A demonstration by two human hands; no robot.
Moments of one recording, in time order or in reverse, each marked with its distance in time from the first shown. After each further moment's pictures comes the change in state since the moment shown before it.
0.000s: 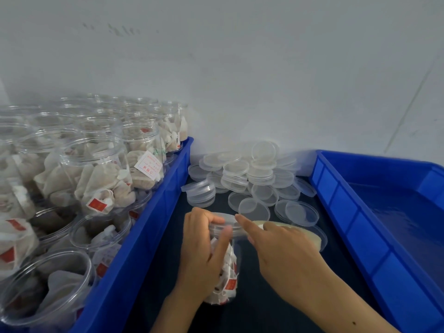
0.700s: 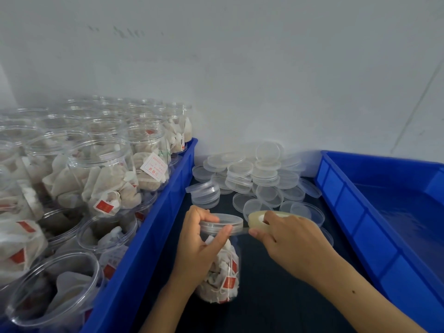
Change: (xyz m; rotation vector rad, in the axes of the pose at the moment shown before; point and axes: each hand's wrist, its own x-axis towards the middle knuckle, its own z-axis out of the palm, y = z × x) left_hand 0.010 -0.017 -0.012 -0.229 -0.050 -0.112; right_hand 0.018 0.019 0.003 0.034 0.068 0.040
